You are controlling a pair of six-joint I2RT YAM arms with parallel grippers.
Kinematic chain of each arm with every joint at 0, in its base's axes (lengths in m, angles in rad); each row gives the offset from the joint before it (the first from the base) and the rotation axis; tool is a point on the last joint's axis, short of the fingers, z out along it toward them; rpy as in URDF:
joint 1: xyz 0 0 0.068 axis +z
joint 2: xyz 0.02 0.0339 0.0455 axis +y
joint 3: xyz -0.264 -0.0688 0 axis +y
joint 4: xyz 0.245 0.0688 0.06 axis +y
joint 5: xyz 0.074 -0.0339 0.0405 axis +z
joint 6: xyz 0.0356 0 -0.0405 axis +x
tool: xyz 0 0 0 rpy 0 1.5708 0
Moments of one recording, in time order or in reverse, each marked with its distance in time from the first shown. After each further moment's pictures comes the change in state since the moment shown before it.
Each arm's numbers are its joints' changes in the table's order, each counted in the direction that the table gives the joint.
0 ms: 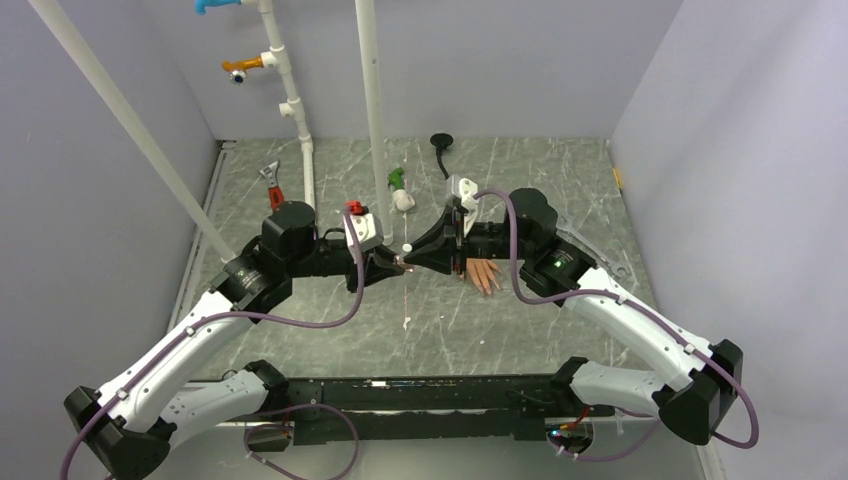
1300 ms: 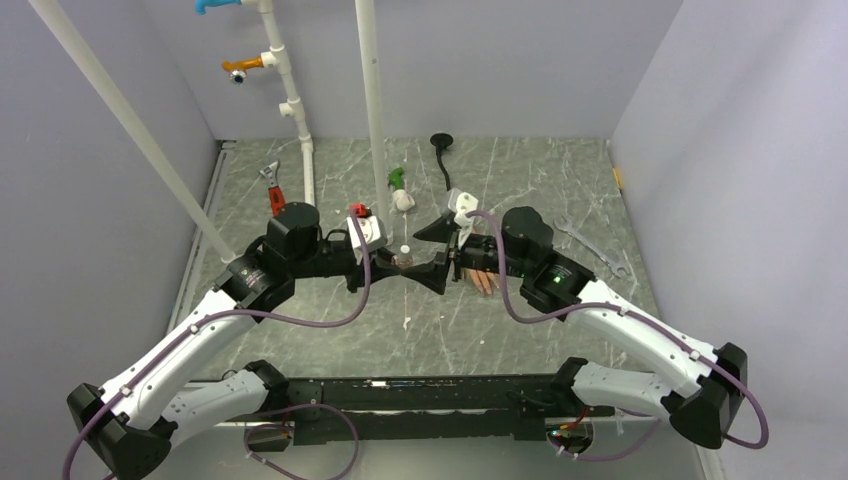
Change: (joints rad) left arm -0.002 0.010 0.020 0.019 0.082 0.035; right arm 0.093 -0.044 0.095 -0.023 -0.306 -0.055
